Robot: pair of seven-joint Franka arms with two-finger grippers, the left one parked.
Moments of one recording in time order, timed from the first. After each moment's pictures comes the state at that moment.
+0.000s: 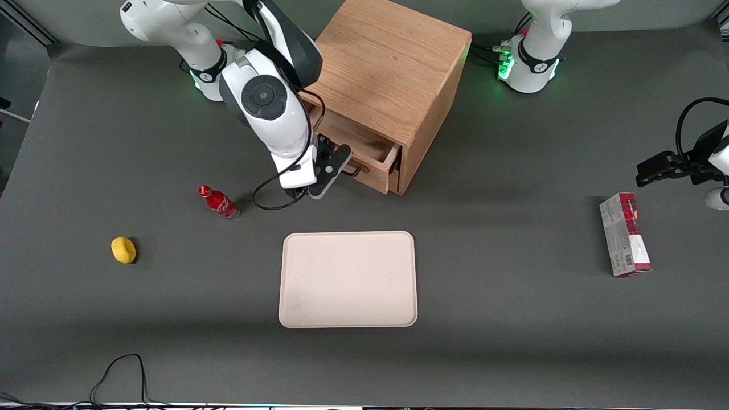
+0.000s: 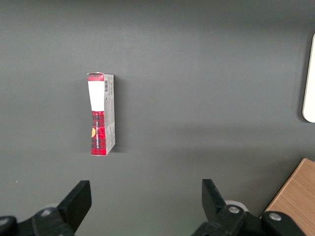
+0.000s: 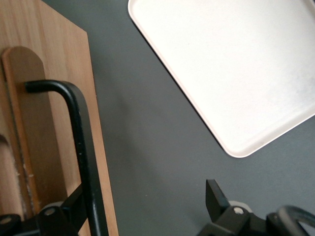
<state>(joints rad) 0.77 0.29 -0.14 -1.74 0.11 2.00 -0.35</state>
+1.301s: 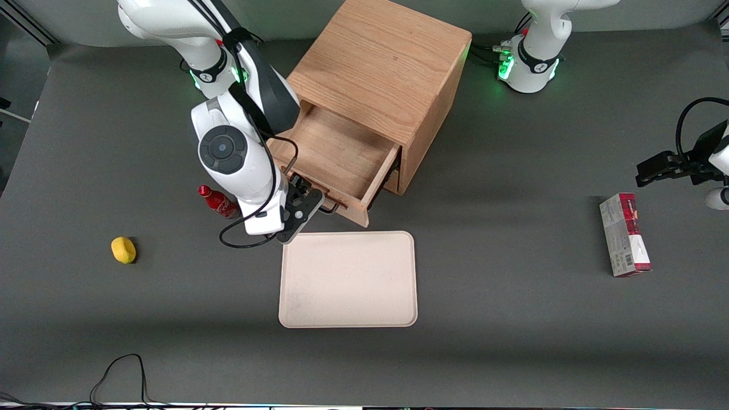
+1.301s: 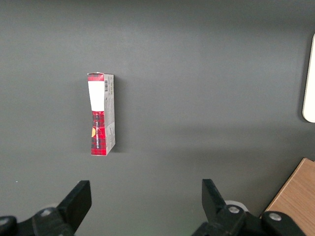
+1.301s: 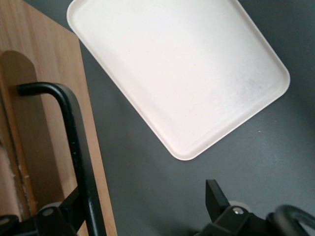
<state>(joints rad) 0.63 0.43 -0.15 -1.55 0.11 1.94 -0.44</state>
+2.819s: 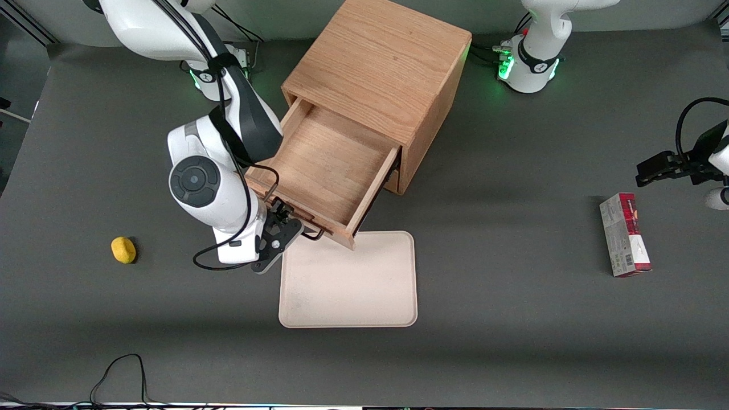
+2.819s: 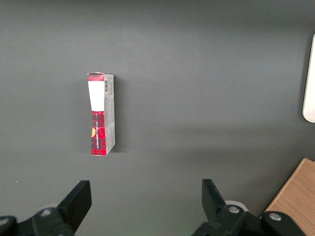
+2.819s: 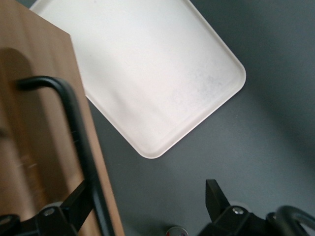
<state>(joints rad) 0.55 0.52 -0.15 -1.34 0.09 1.83 -0.45</state>
